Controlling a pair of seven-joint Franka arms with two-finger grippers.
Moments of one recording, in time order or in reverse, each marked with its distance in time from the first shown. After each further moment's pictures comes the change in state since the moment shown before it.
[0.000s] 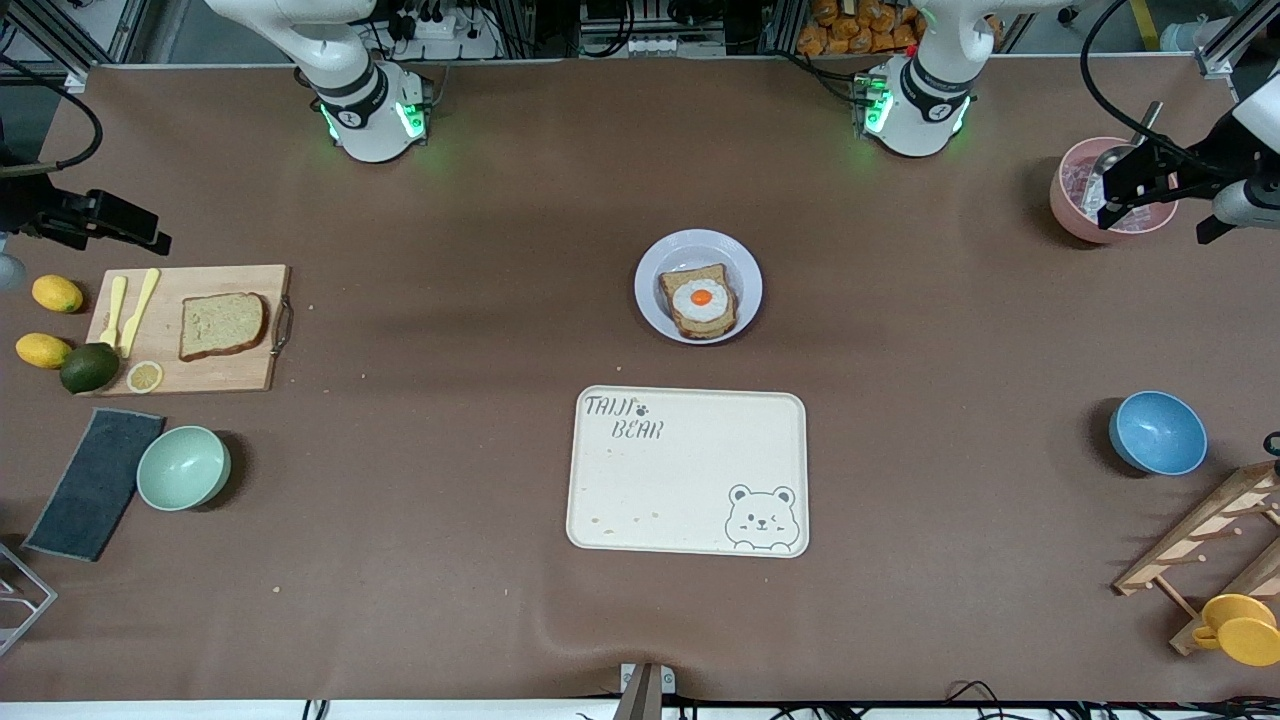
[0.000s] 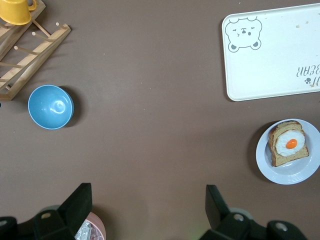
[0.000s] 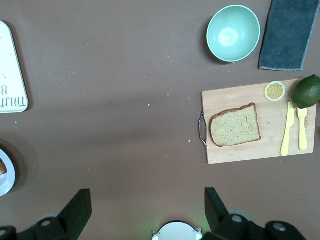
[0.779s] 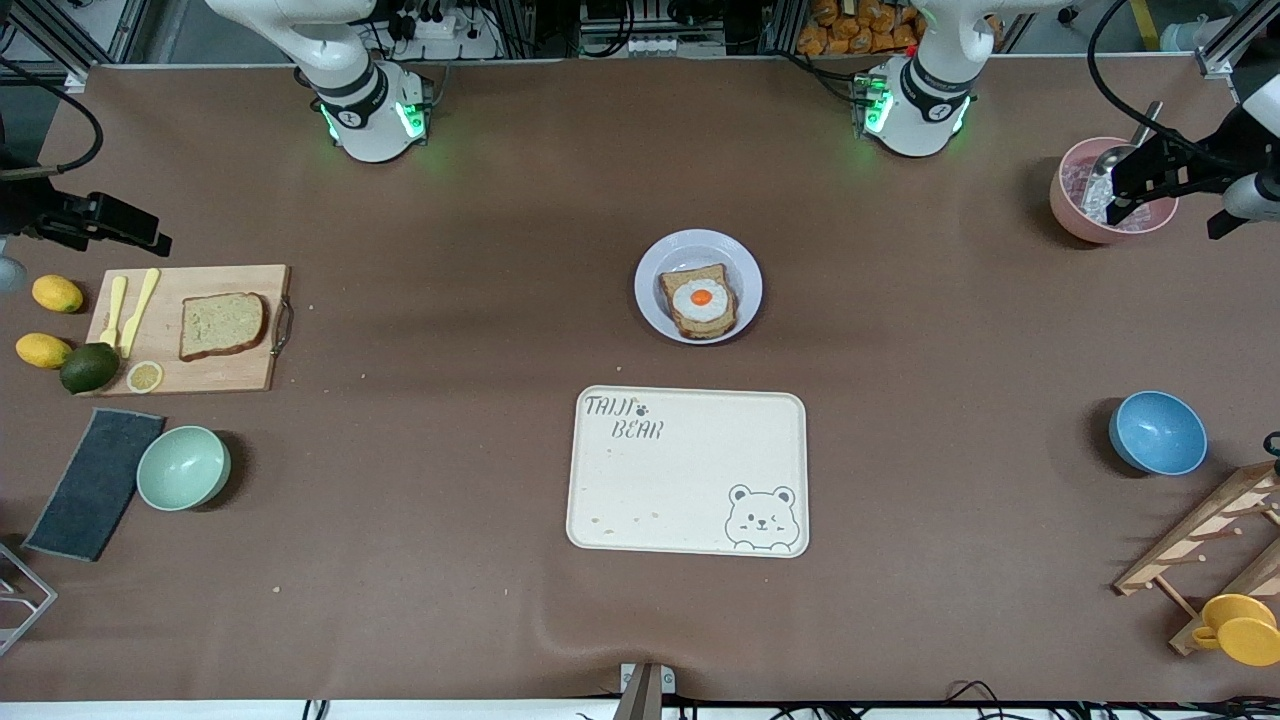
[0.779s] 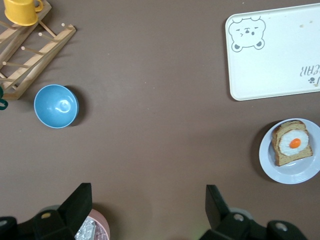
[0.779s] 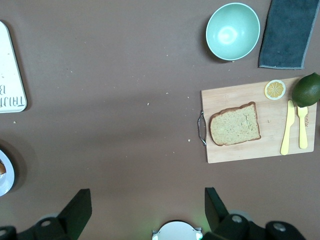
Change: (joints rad) left arm 0.001 0.000 0.002 0.016 0.021 -0.015 0.003; right arm -0.001 0.009 -0.006 -0.005 0.000 0.000 0.000
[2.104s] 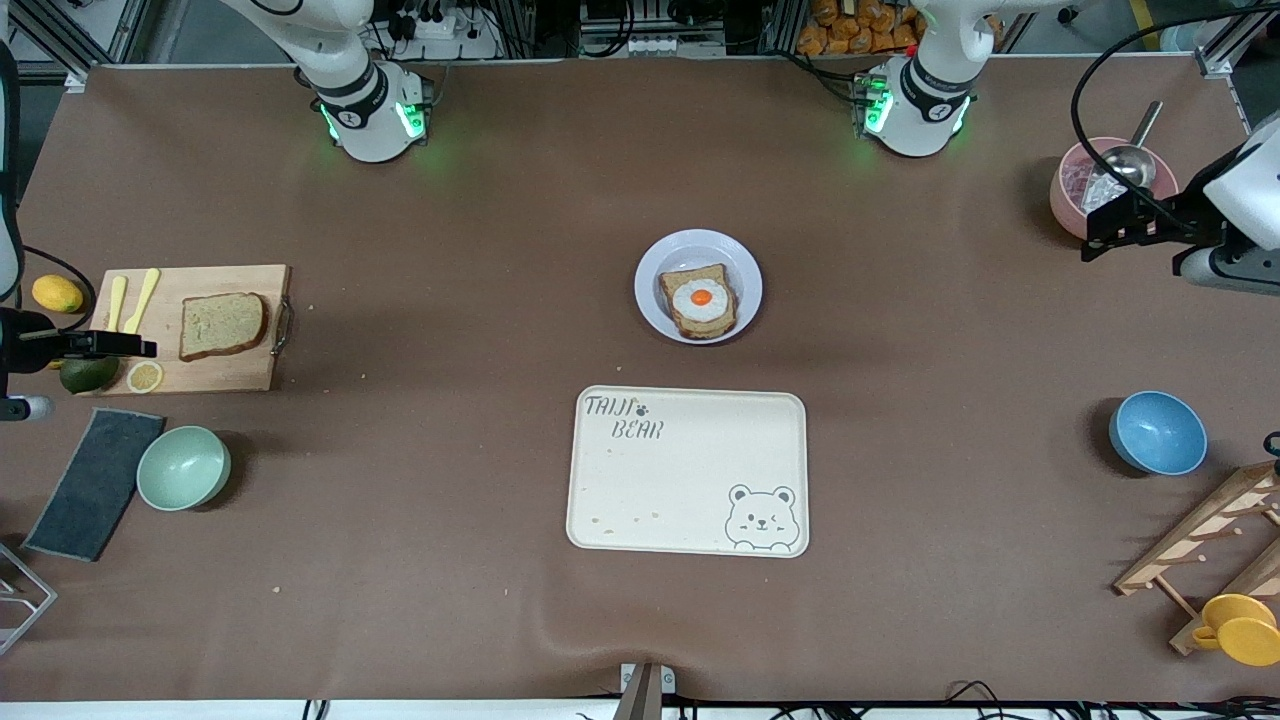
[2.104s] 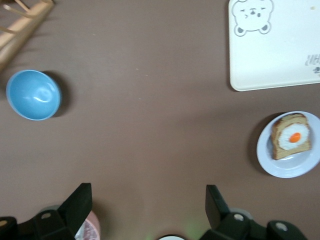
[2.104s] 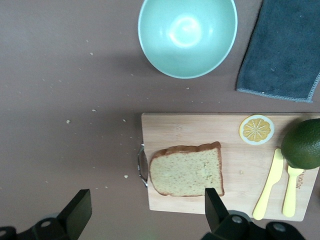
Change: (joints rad) left arm 0.025 0.100 0.002 -0.006 -0.062 -0.006 0.000; right arm -0.296 0.332 -0.018 -0.125 0.001 0.315 -0.464
